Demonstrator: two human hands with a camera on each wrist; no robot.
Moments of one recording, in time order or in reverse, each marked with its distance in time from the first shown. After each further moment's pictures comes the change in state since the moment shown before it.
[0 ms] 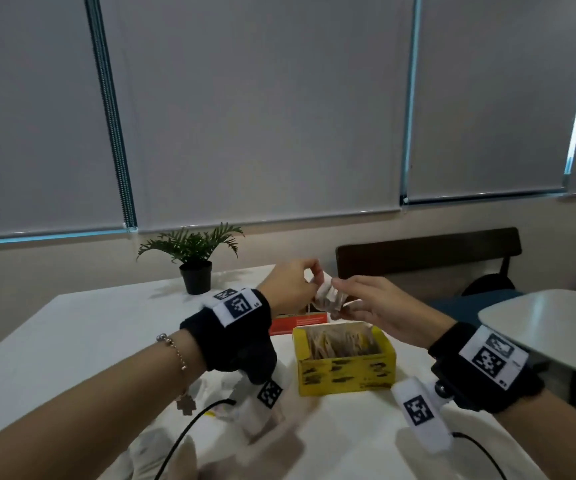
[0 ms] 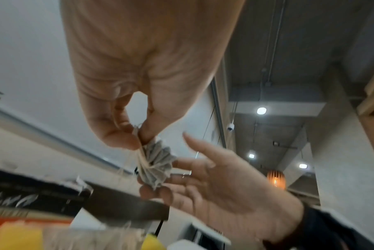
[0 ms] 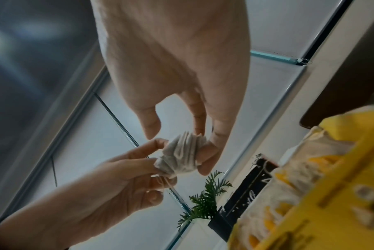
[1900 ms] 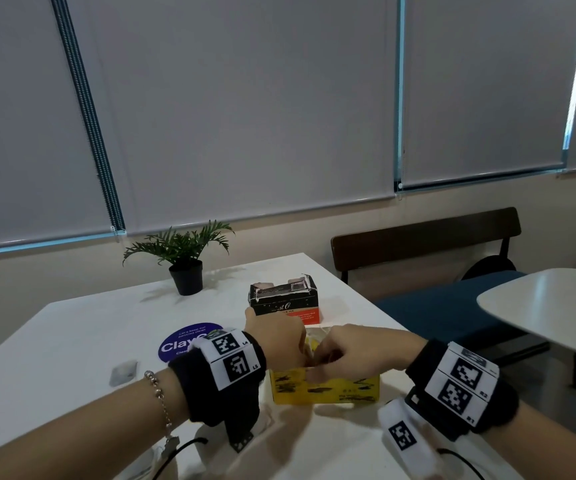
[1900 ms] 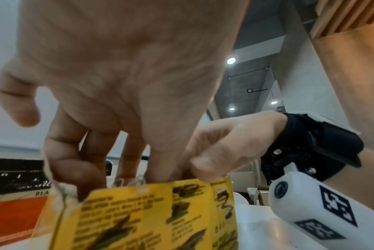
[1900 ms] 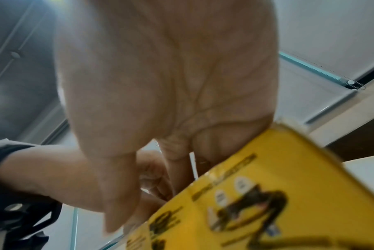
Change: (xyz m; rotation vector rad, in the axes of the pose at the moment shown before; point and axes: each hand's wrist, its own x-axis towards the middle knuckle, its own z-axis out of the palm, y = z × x) left_hand -0.014 -0.024 0.047 0.944 -0.294 -0.075; right_hand -0.004 0.034 0.009 -1.033 -0.420 0.067
